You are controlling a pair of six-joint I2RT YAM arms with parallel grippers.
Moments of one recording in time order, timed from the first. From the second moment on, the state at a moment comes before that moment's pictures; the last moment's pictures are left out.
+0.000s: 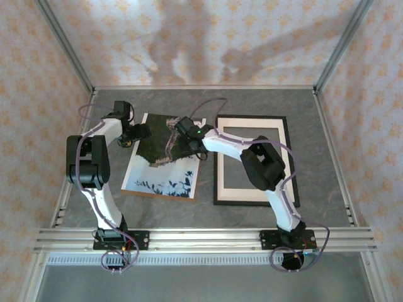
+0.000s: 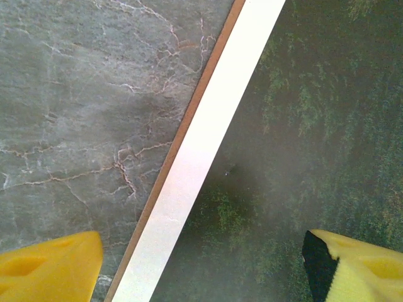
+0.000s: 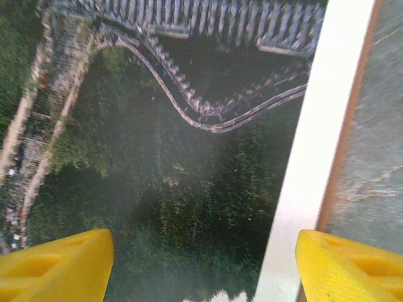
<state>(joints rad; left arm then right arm) 0.10 1.90 1.26 -0.53 0.13 -0.35 0.81 2.22 1.71 -0.60 0.16 0.69</state>
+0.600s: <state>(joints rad) 0.11 1.89 1.19 -0.48 0.13 -0.35 0.81 2.26 1.75 -0.57 0.11 0.71</state>
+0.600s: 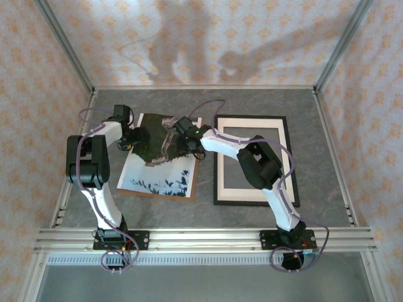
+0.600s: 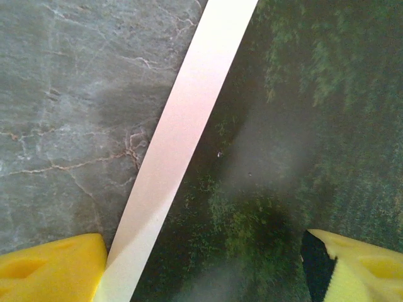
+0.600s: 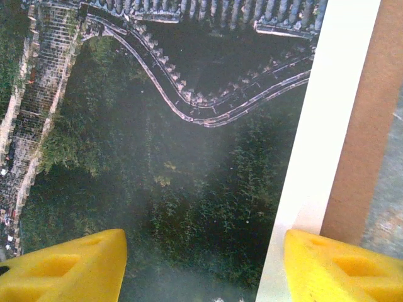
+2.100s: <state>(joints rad) 0.22 1.78 1.02 -0.34 0.19 -0.48 0.81 2.29 1.79 -0.48 0.01 0.78</state>
